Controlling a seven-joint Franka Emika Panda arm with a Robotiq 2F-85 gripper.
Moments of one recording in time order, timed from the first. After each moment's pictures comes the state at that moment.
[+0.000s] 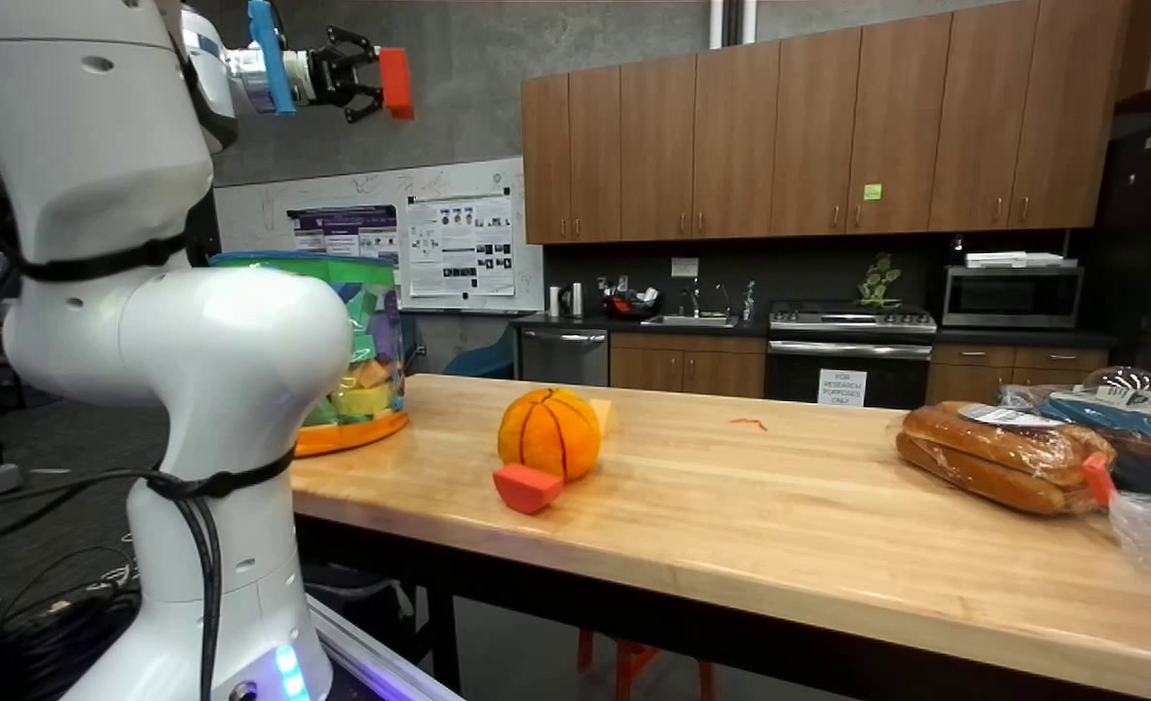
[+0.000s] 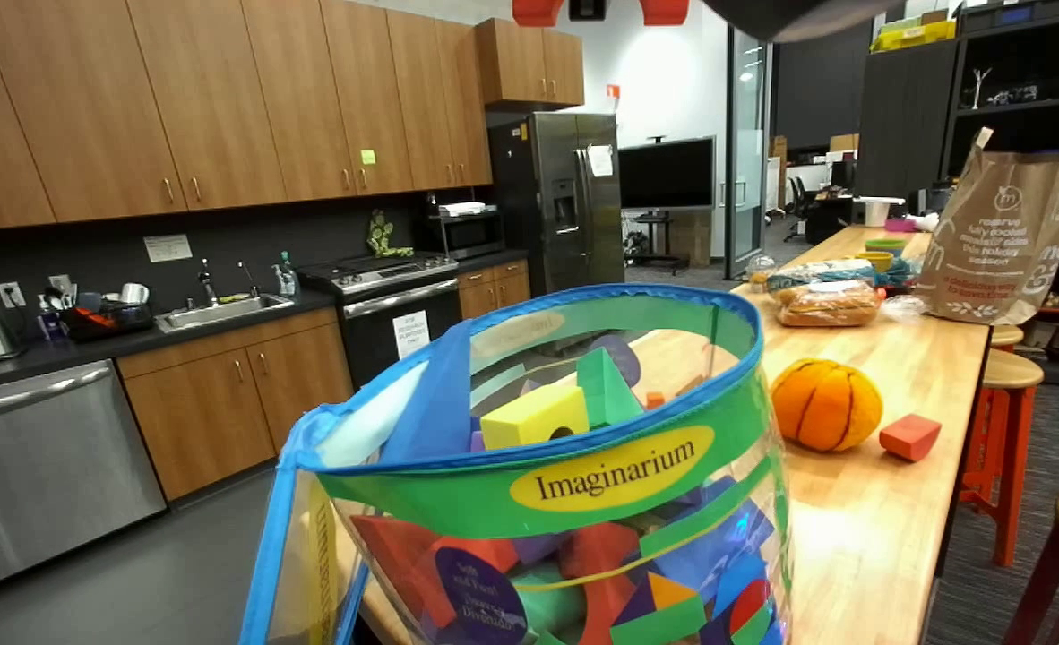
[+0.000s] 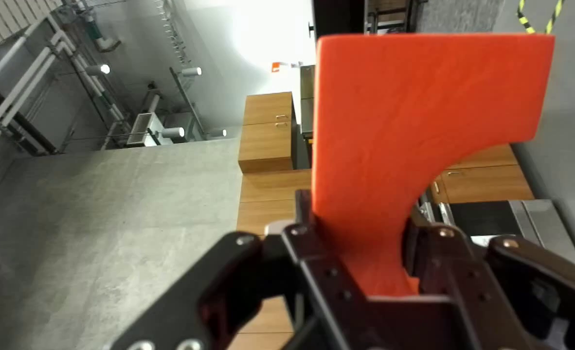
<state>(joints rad) 0.45 -0.27 0.58 -1.96 -1.49 1.35 0.28</state>
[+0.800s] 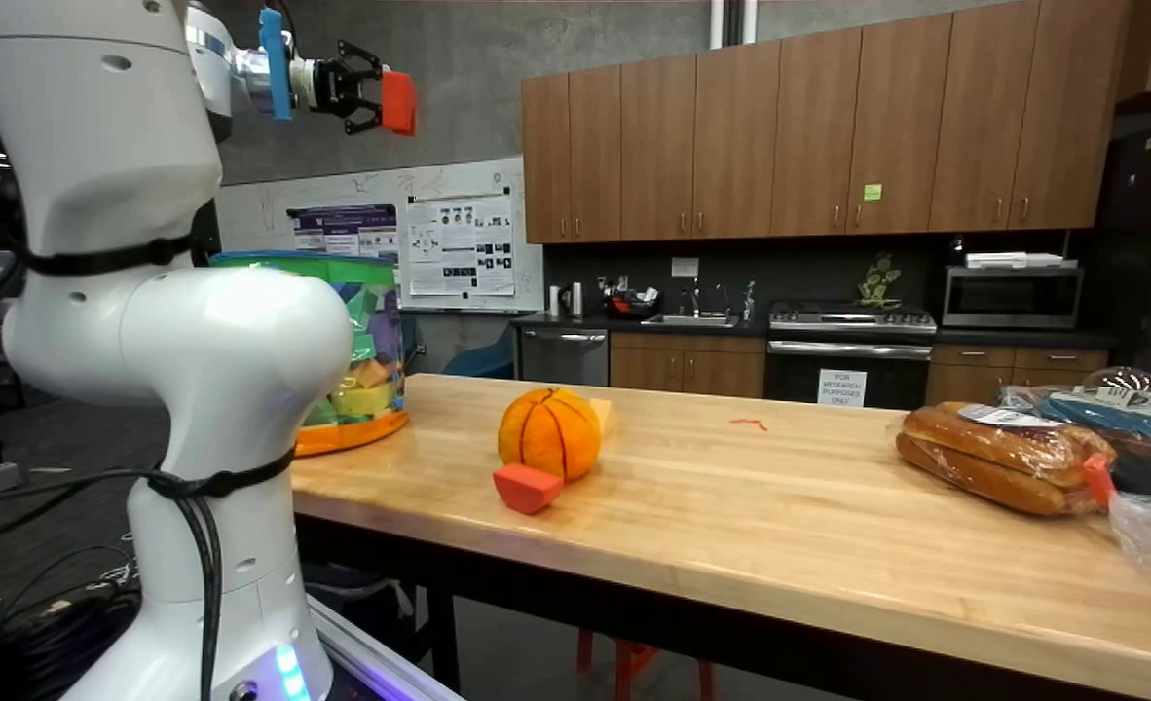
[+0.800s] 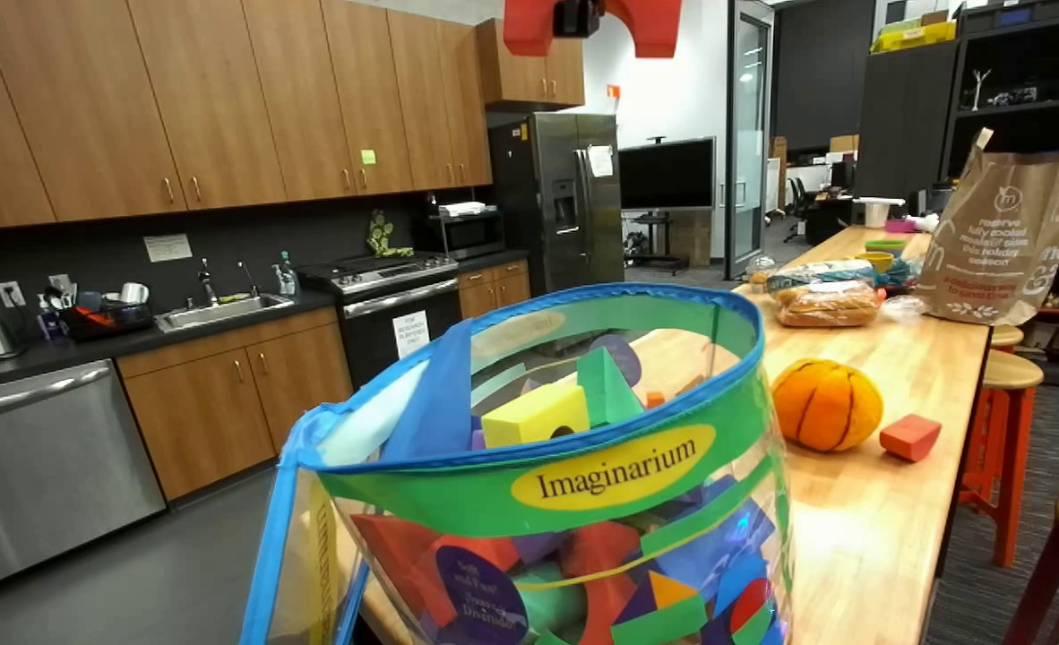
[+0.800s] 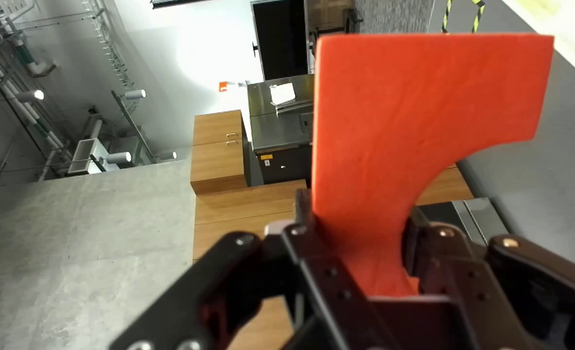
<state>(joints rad) 0.45 -0.21 0.58 -1.87 -1.38 1.32 0.30</state>
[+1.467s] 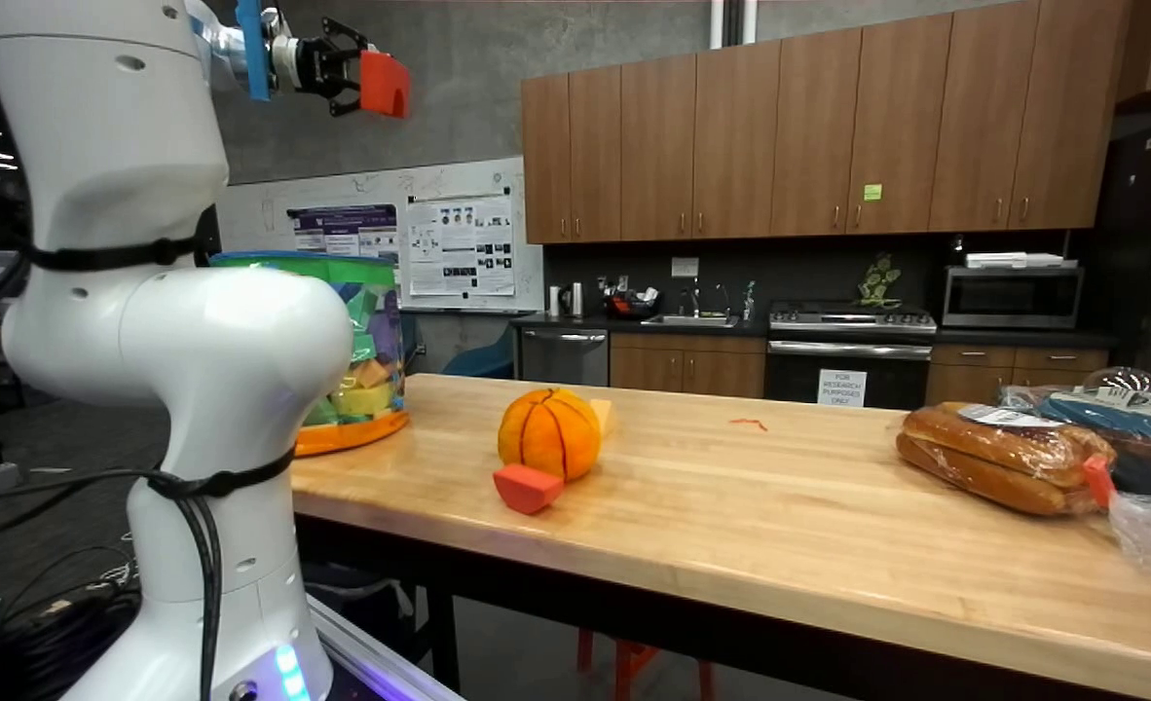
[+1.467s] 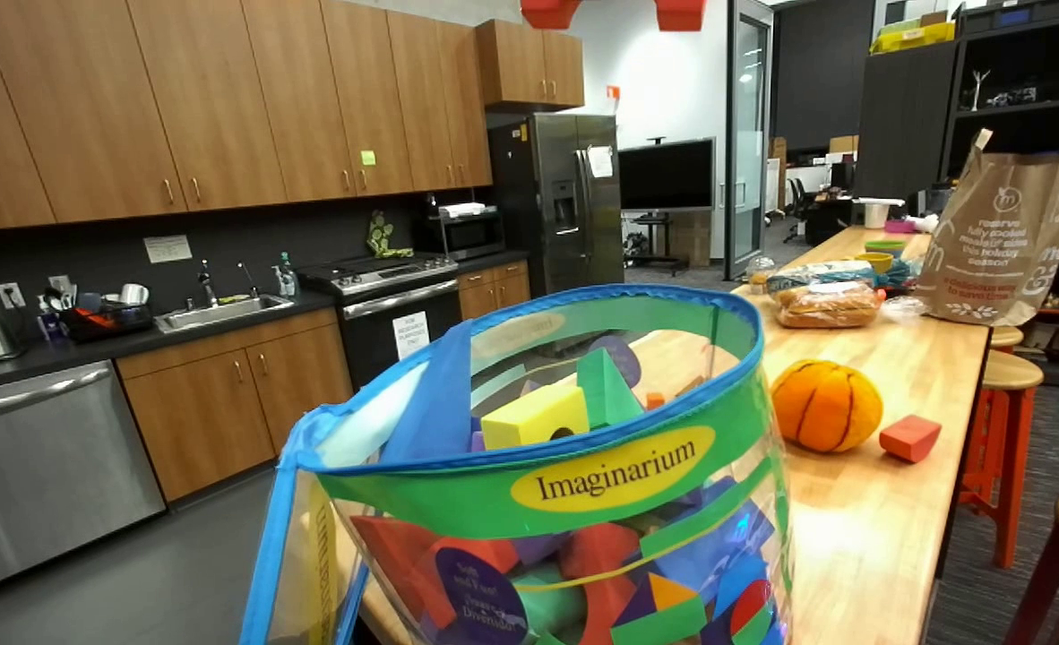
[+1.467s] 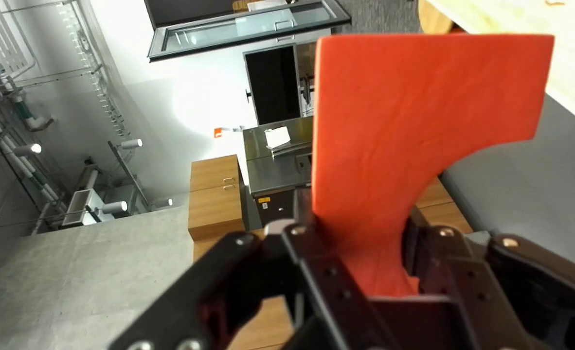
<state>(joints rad) 0.46 -0.15 0.63 -1.75 -1.35 1.14 0.30</state>
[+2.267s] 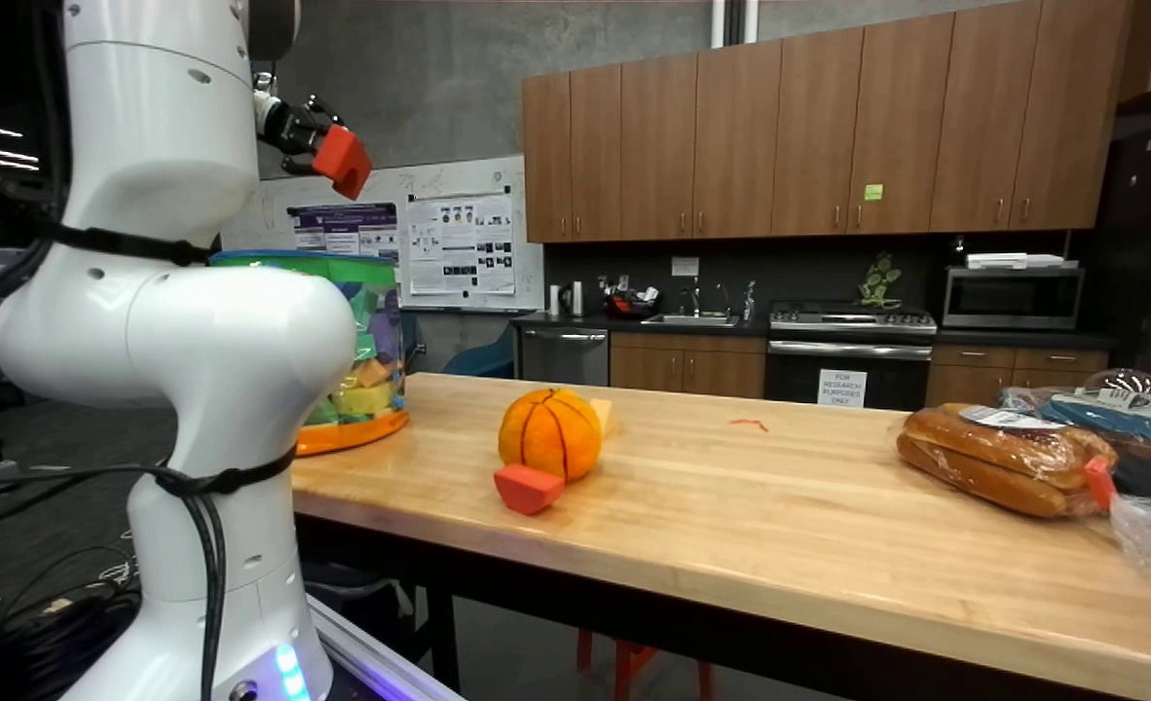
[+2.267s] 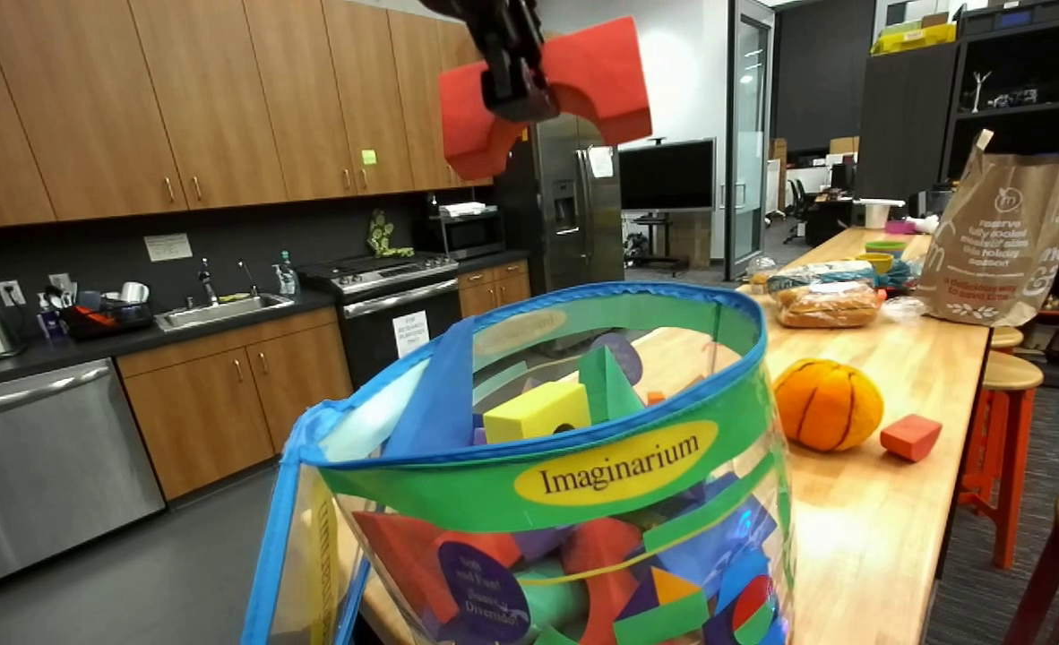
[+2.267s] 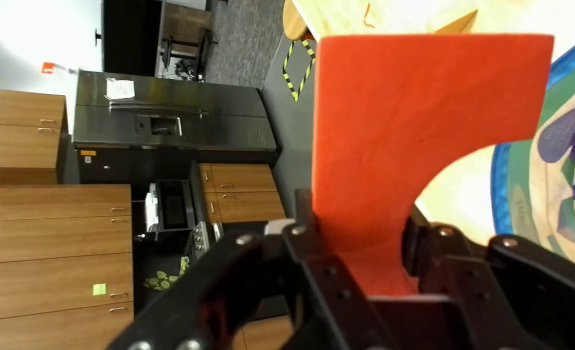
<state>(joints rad) 0.55 0.09 0.70 -1.54 -1.12 1.08 0.15</state>
